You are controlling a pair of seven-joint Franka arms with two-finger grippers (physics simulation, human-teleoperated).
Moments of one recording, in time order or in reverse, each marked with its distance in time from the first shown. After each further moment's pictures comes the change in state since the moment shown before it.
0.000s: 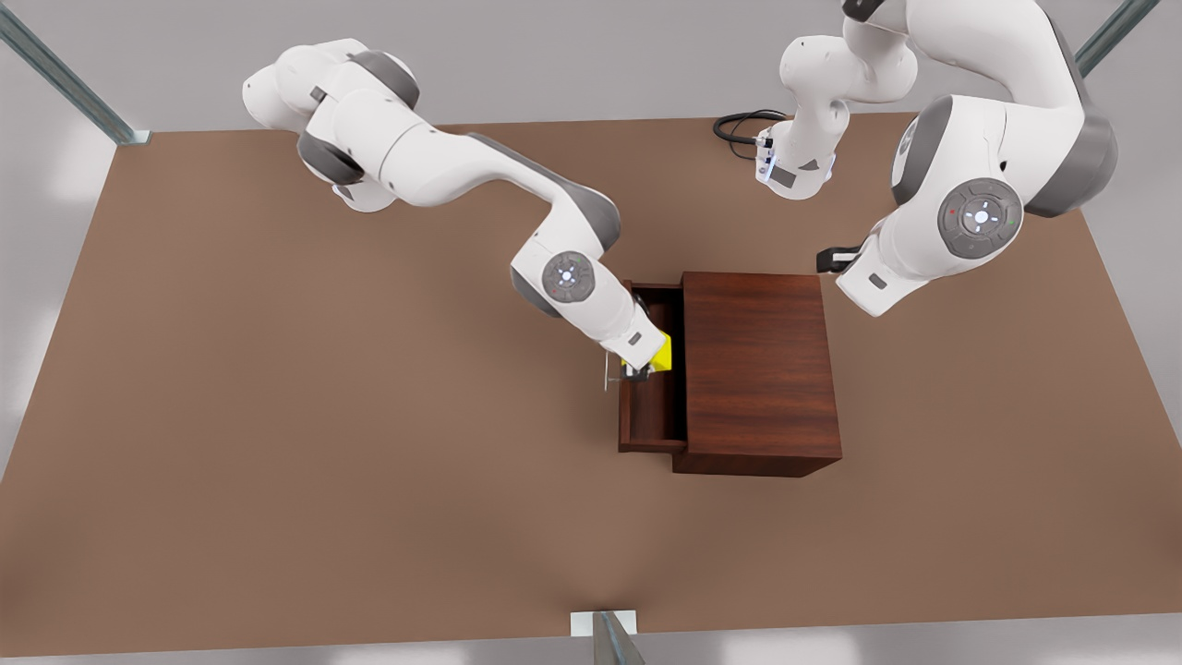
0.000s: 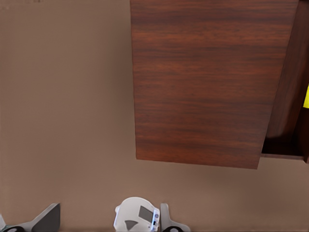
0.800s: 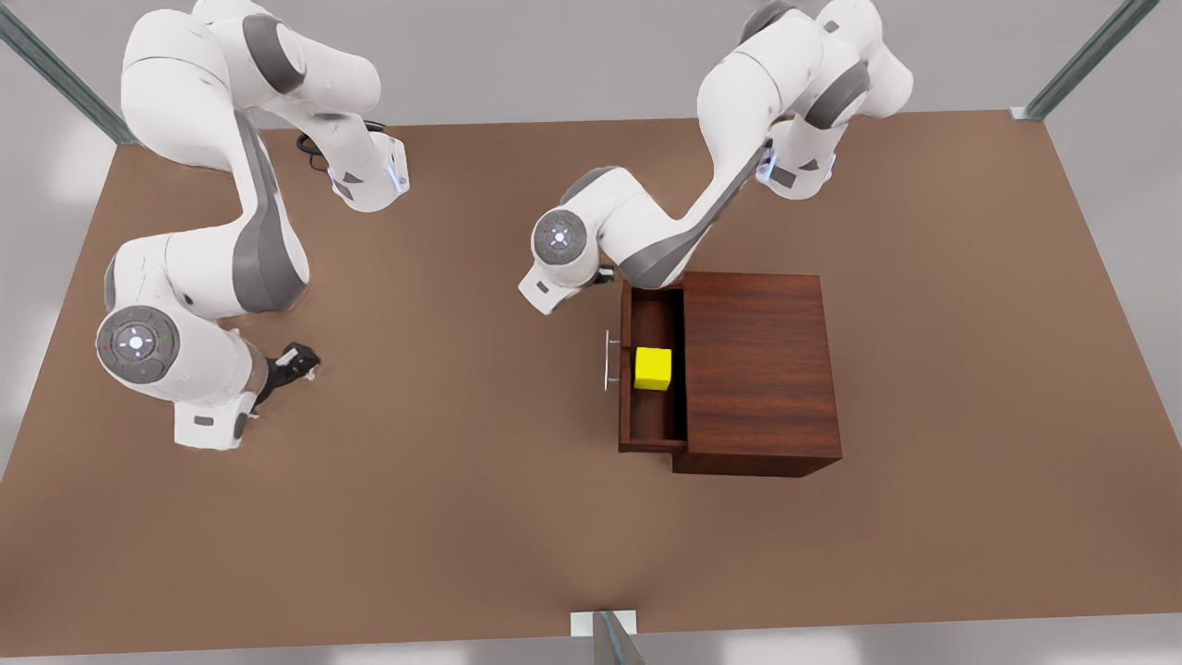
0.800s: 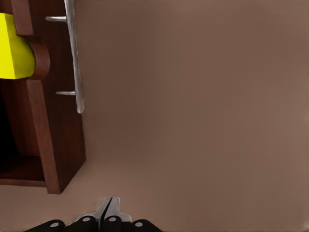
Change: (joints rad) left arm -0.533 0.469 -0.116 0.149 -0.131 0.501 -0.708; right arm -0.564 -0.443 -0.208 -0.116 -0.174 -0.755 0.278
